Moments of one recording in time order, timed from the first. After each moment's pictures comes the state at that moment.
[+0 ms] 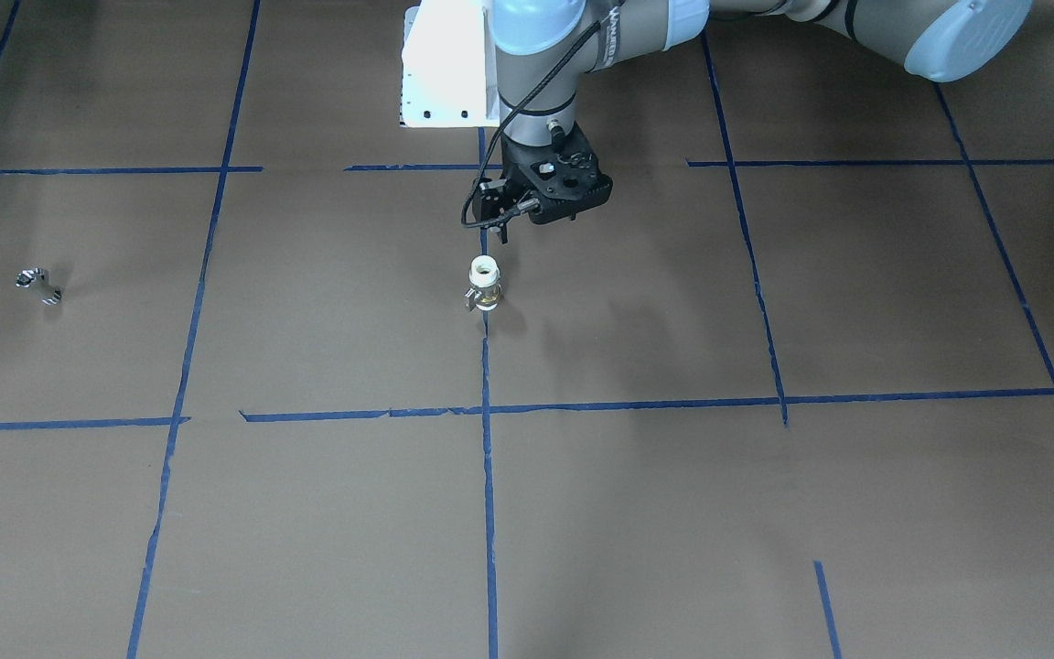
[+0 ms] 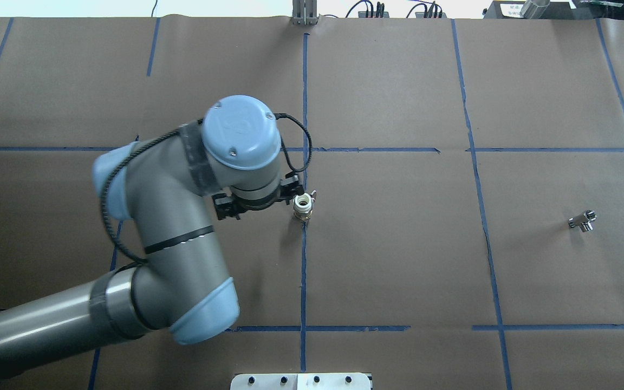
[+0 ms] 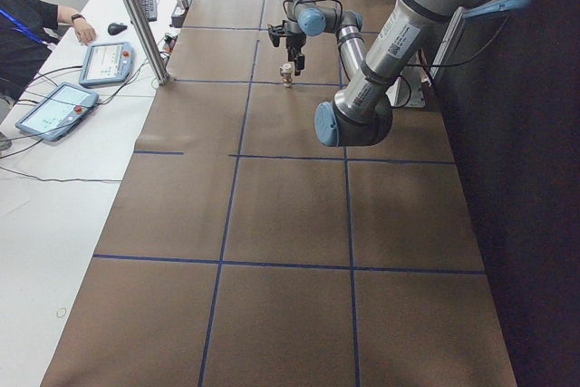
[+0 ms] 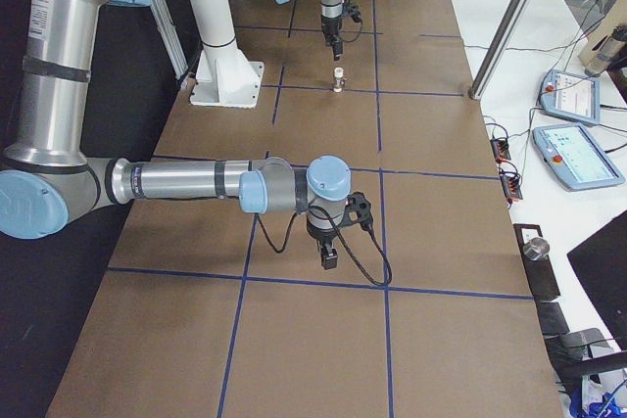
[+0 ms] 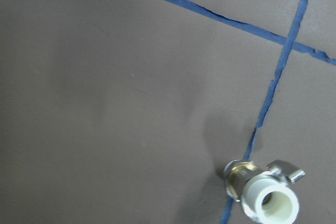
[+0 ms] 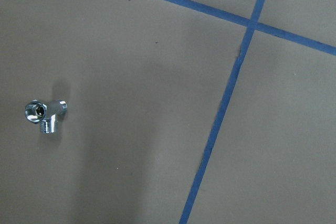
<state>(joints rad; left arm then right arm) -0.52 -2.33 -1.81 -1.29 -1.84 -1.47 1.46 -1.78 1.83 -1.55 2.35 -0.19</state>
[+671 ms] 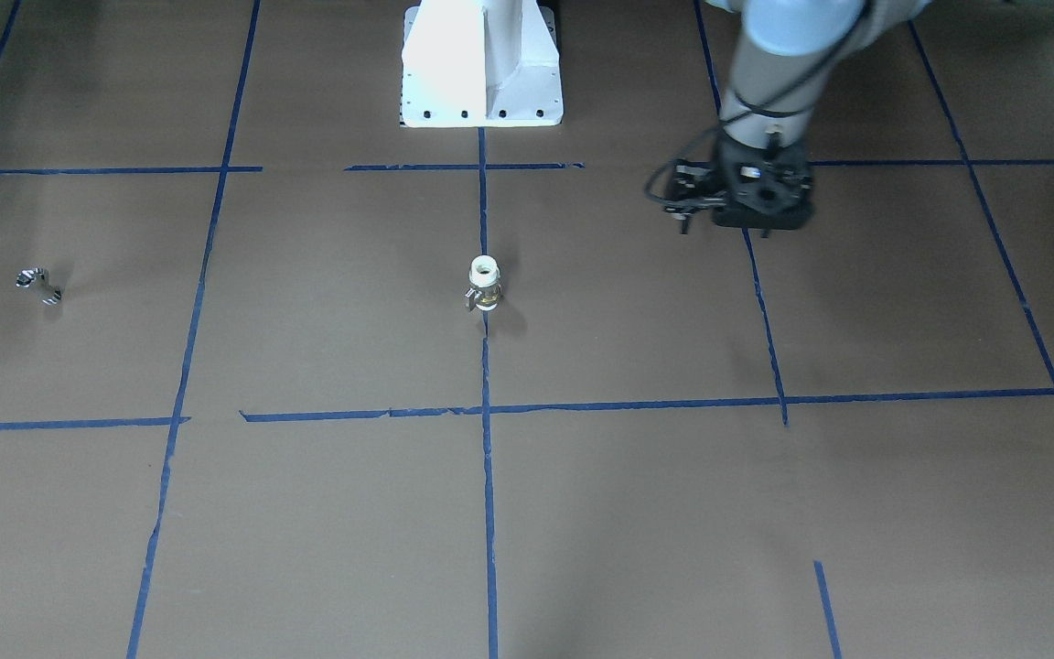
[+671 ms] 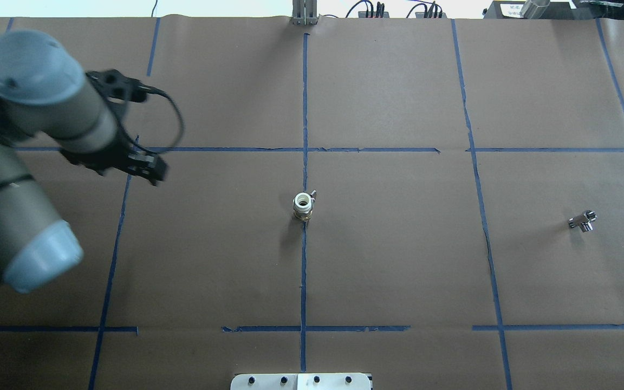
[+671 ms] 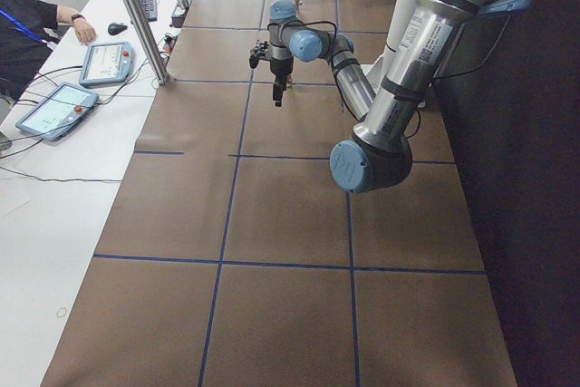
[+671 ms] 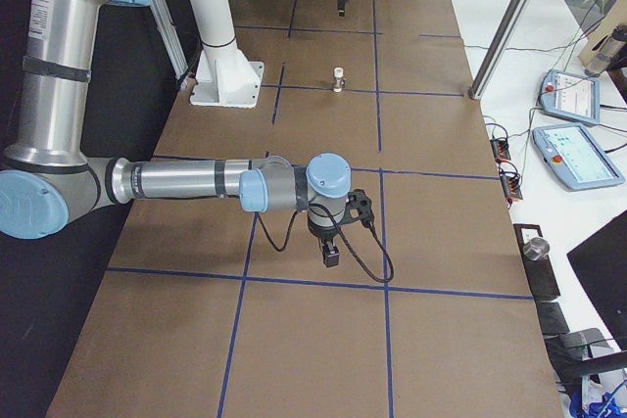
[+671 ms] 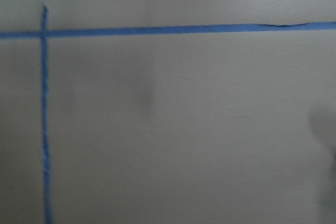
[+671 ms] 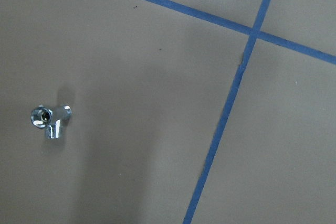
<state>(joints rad) -0.84 -1.95 -2.02 -1.30 -2.03 -0.67 1.46 -1.78 1.83 -1.52 2.35 -0.18</state>
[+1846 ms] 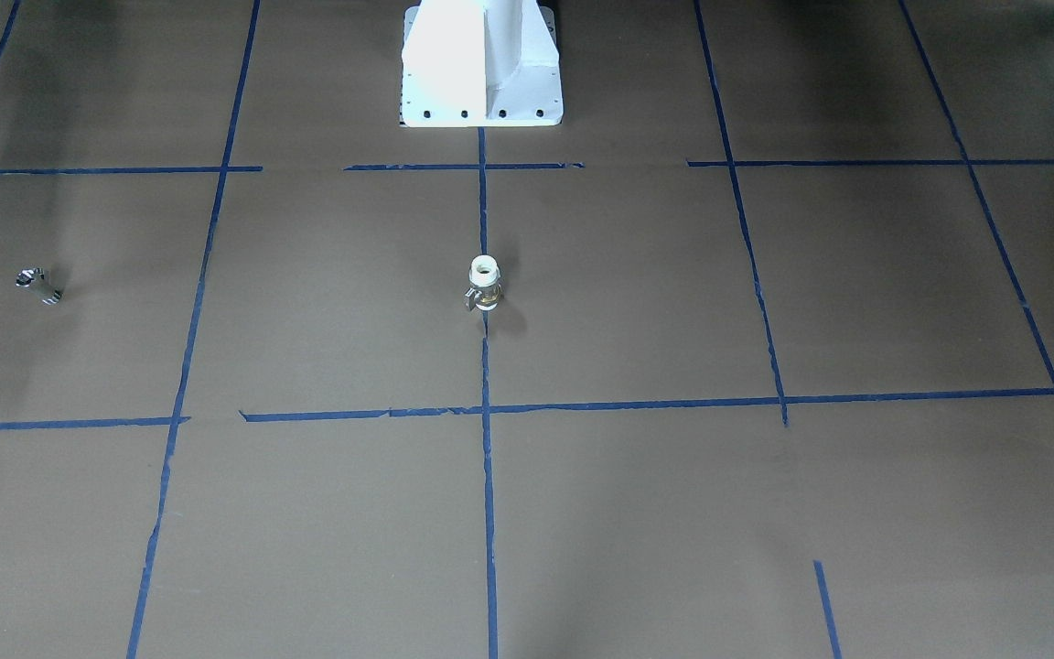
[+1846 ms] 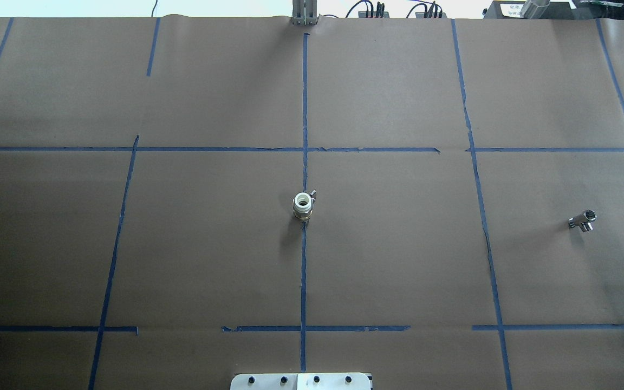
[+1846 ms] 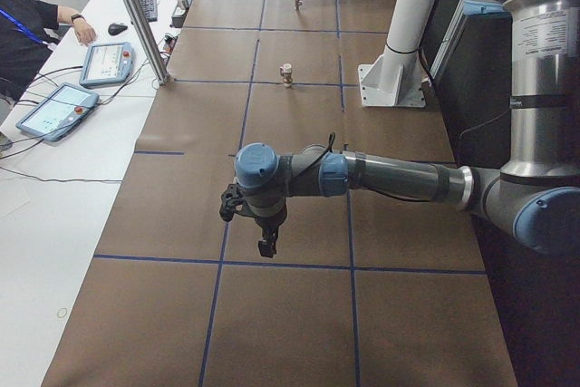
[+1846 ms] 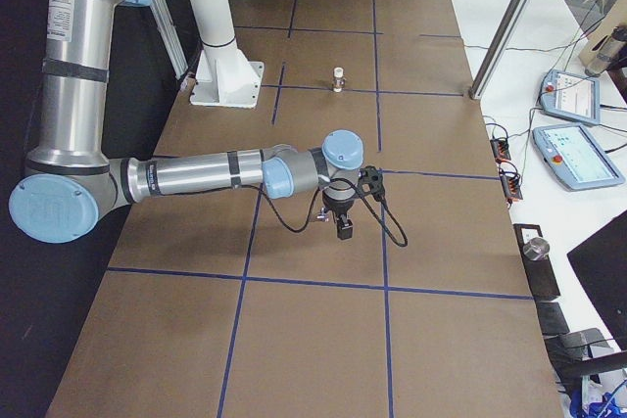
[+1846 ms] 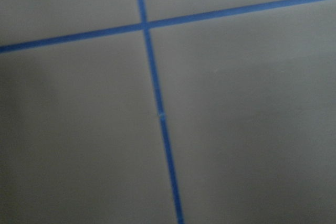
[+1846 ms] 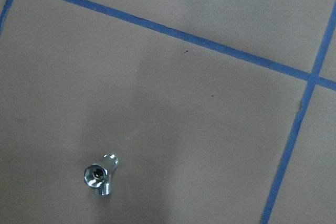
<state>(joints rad) -1.57 -1.41 -1.80 -1.44 -2.38 0.17 1.29 -1.73 1.84 -1.36 2.33 0.11</state>
